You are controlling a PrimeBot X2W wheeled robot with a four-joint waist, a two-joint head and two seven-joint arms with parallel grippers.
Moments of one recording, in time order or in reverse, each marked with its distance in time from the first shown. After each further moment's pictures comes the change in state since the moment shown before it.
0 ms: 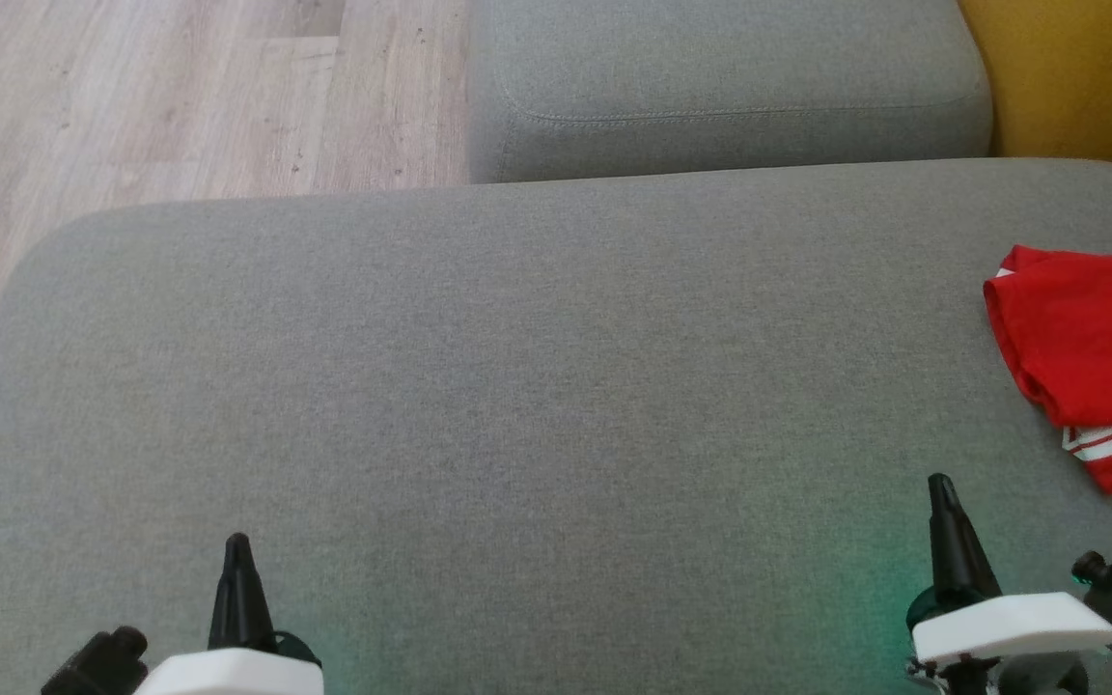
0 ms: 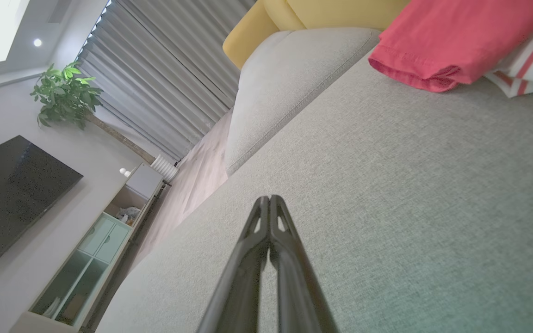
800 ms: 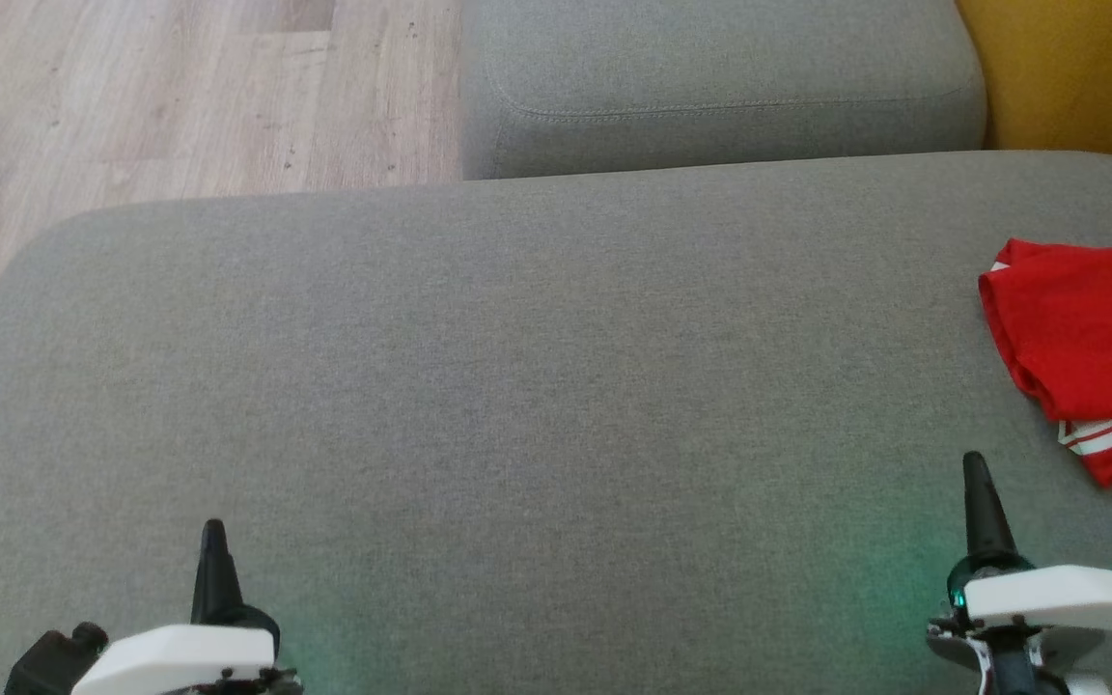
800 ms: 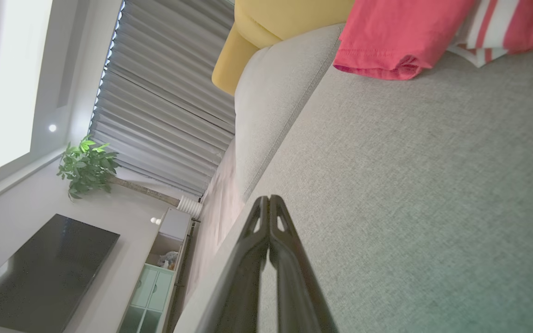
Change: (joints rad) left arm -0.051 0.001 0.058 0.026 -0.285 -0.051 0.070; right arm -0.044 0.000 -0.058 0.006 0.293 0.000 0.064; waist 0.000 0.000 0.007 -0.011
